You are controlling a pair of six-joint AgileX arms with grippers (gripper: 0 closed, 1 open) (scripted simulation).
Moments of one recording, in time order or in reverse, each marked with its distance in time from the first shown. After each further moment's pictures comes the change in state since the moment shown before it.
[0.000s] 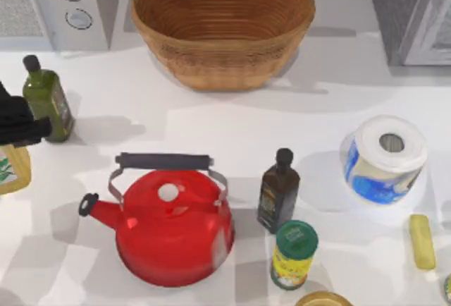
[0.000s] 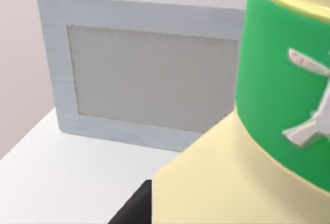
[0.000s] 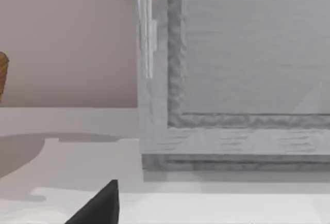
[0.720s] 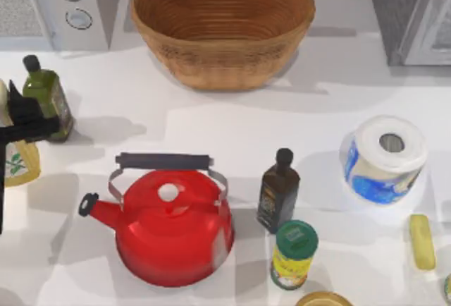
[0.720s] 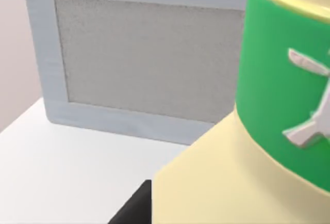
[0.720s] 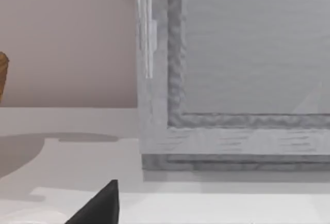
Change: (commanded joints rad) left arm 0.099 0.467 -0.030 0.511 0.099 0.017; right arm 0.000 0.000 0.000 0.000 0.000 0.000
